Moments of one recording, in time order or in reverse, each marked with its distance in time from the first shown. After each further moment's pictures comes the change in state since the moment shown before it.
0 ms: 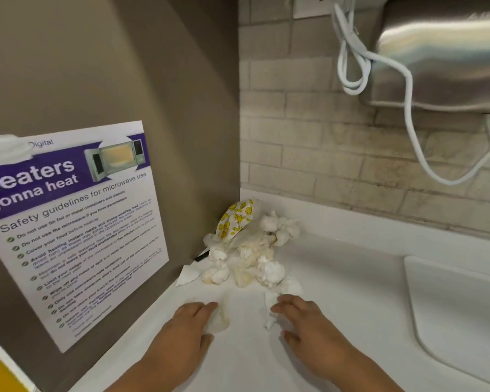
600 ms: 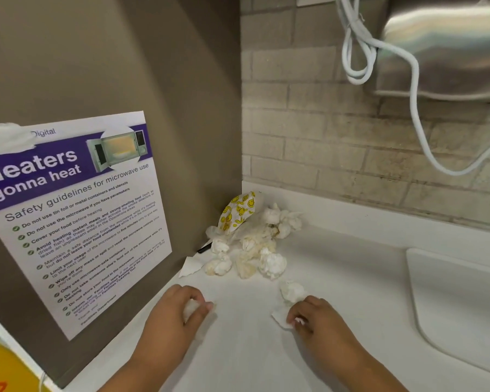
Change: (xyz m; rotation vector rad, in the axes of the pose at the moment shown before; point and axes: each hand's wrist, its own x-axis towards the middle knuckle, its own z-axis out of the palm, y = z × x) left_hand -0.016 0.007 -0.025 -0.383 0.321 -0.148; right_hand -0.013 0.008 0.010 0.092 0.180 0.063
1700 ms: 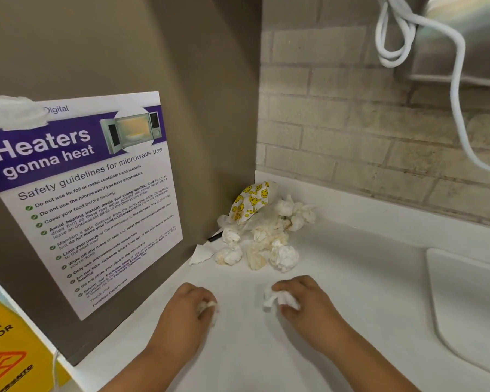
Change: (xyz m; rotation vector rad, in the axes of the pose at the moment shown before) left_hand -0.003 -0.018 0.018 0.074 -0.107 -0.070; right_hand 0.030 -0.028 0.006 0.184 -0.088 0.049
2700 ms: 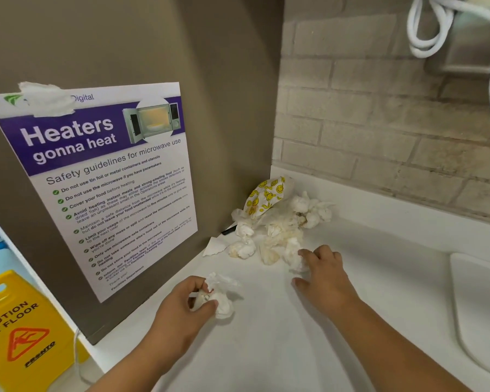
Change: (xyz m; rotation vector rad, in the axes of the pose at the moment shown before) left_hand -0.024 0.009 -0.029 -0.482 -0.015 -0.295; right_hand 0.051 0.017 -0.007 -0.460 0.115 0.042
